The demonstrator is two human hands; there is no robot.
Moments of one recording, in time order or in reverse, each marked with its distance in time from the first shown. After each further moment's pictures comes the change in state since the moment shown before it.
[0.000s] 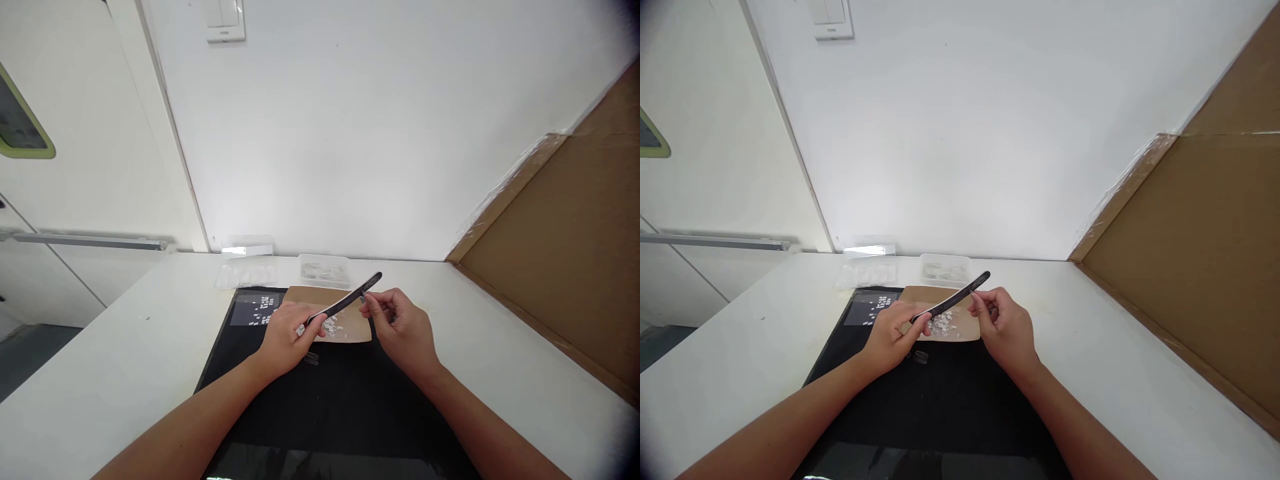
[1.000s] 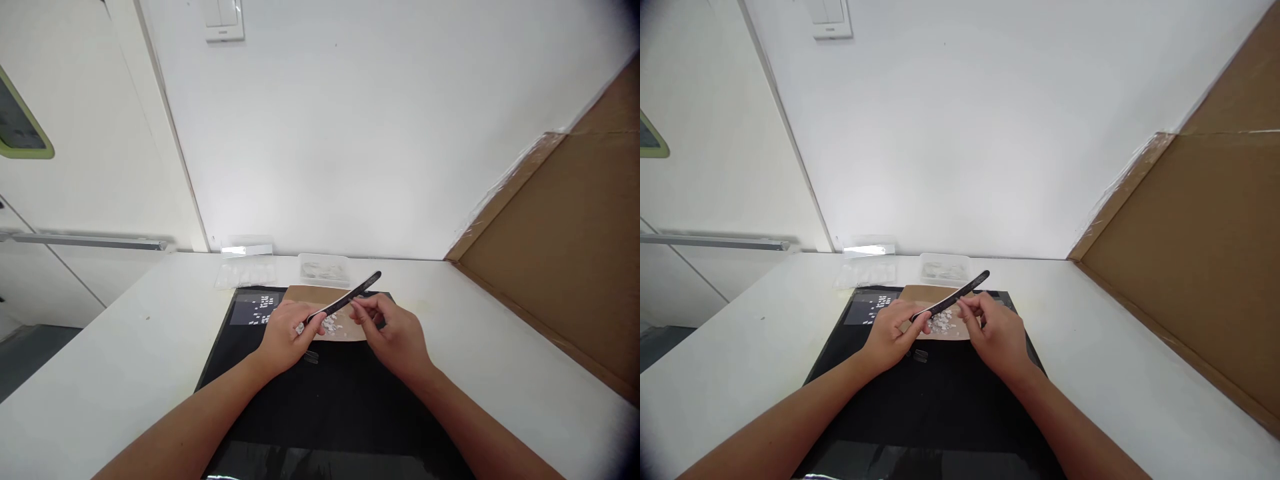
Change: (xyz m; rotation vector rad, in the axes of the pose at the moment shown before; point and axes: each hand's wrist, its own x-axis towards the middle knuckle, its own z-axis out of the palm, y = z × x) left_hand 0.000 -0.003 0.002 0.005 -0.008 0.001; right_hand -0.008 -0.005 0.005 -0.120 -0.055 -0.170
